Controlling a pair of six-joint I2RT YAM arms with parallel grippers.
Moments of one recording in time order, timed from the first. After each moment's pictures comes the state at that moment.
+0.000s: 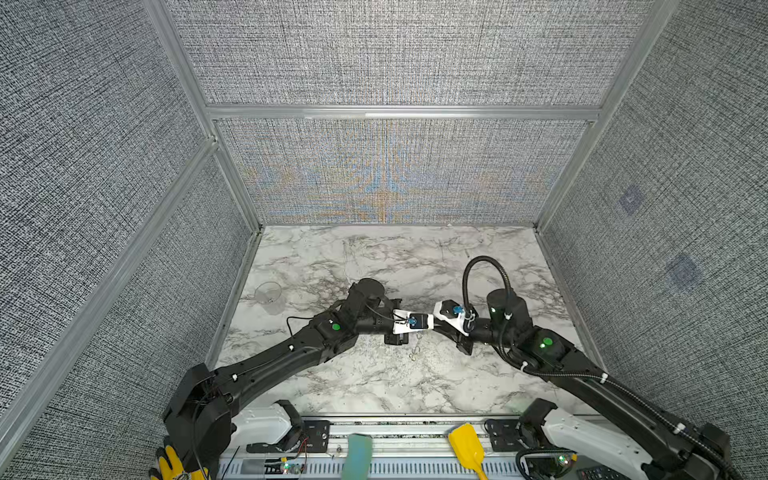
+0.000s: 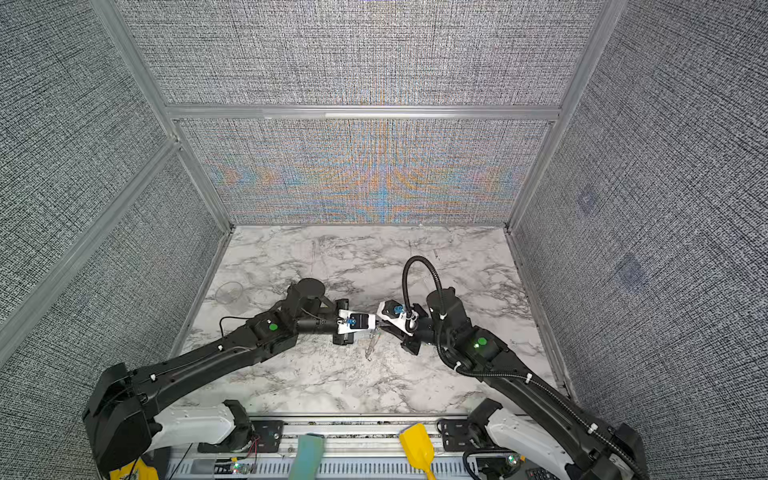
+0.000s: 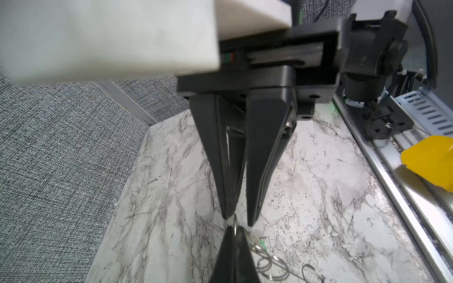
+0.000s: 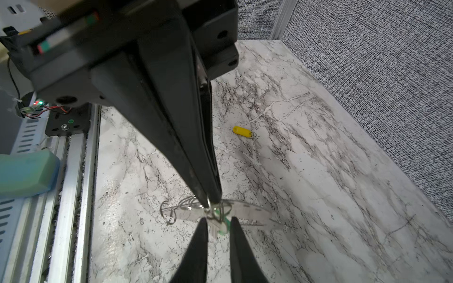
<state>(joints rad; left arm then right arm) -0.86 1.25 0.85 -0.03 0.54 0.70 0.67 0.89 0.70 -0.30 -0.40 -0.43</state>
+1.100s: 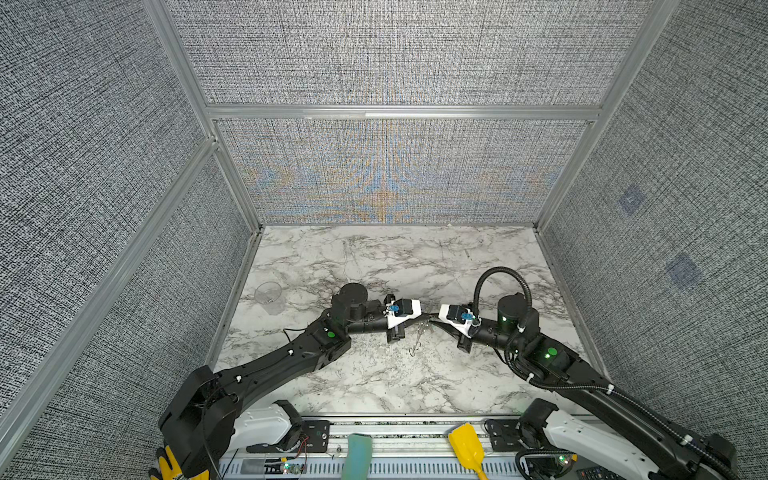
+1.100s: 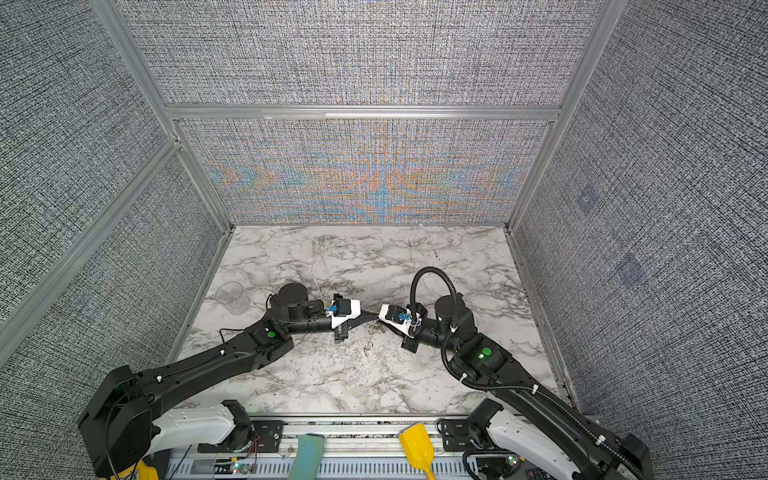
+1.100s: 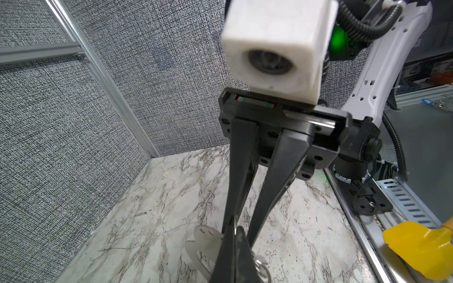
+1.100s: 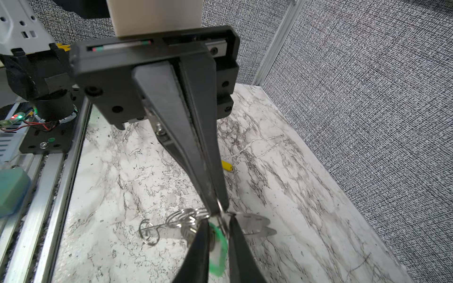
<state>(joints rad) -0.81 1.24 0.71 0.40 0.70 0.36 0.70 0.84 0.65 -0.10 -0.40 -0.47</state>
